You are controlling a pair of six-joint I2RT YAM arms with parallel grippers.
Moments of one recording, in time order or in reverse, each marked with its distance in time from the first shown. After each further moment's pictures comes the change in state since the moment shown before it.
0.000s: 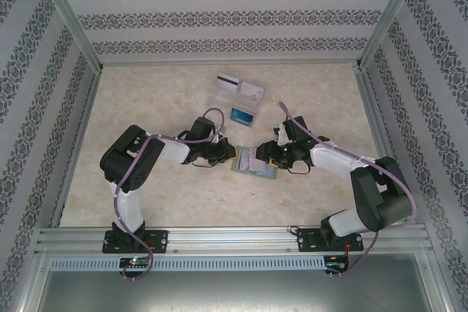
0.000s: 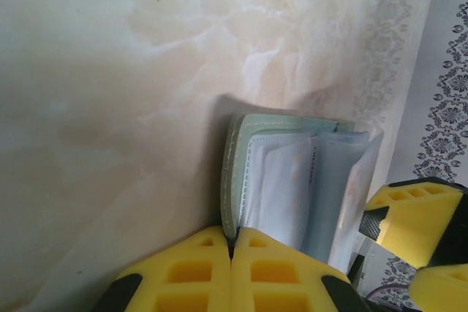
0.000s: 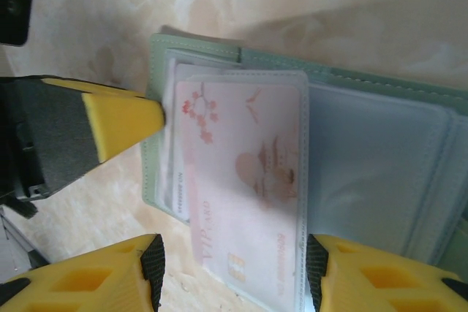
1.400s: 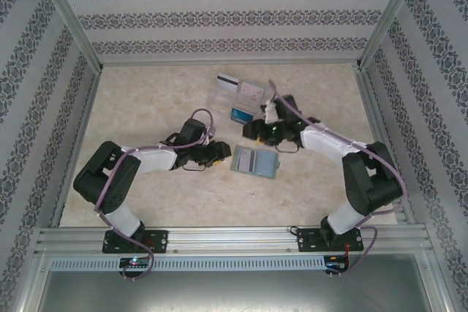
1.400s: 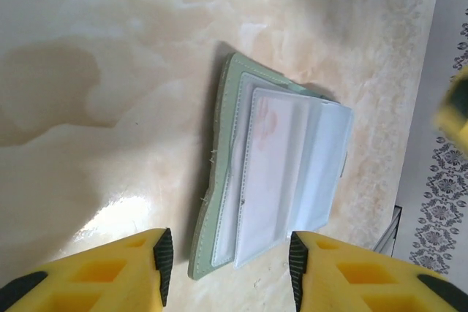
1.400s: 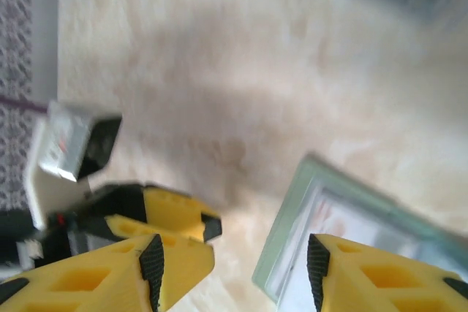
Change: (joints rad) left arm 0.011 -0.271 -0.115 -0.167 -0.123 0.024; right arm -0.006 0.132 0.304 0.011 -0.041 -0.073
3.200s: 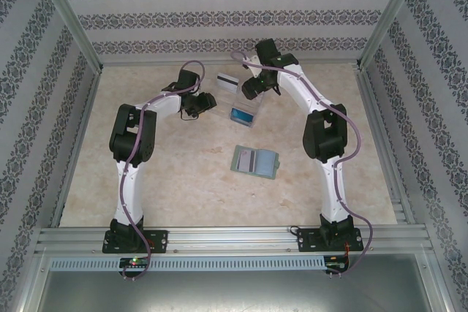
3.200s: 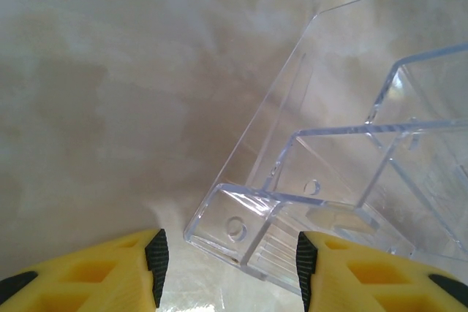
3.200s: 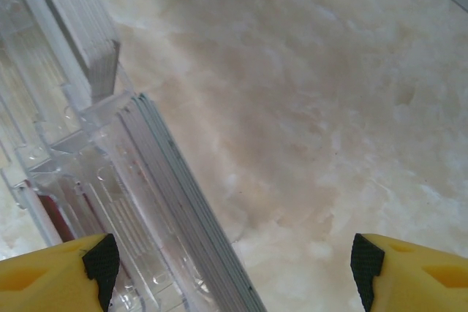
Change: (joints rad) left arm 0.271 0.569 0.867 -0.456 -0.217 0.255; right arm -0.029 0.711 1.165 -0.657 0.522 -0.853
